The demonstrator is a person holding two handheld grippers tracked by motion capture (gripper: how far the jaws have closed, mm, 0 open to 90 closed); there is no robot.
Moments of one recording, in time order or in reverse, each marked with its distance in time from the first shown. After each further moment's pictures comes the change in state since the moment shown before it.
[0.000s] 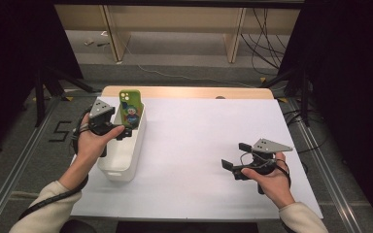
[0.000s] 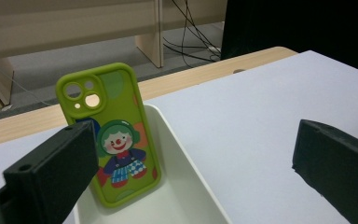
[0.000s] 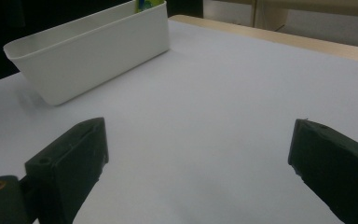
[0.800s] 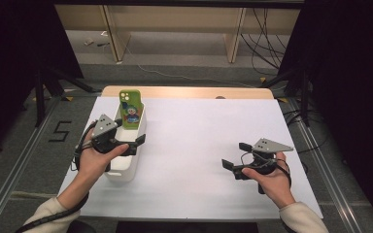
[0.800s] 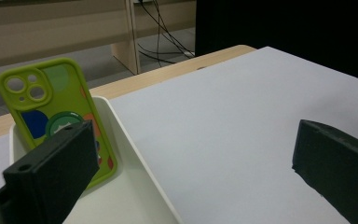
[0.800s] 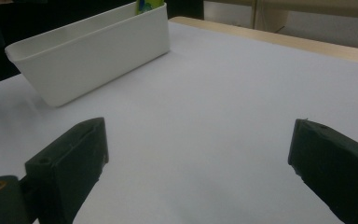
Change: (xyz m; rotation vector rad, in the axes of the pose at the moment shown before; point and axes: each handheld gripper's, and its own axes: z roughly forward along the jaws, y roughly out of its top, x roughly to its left) left arm -0.035 -0.021 -0.022 -0.028 -0.092 0.045; right arm -0.001 0.000 -0.001 -0.007 0.001 0.001
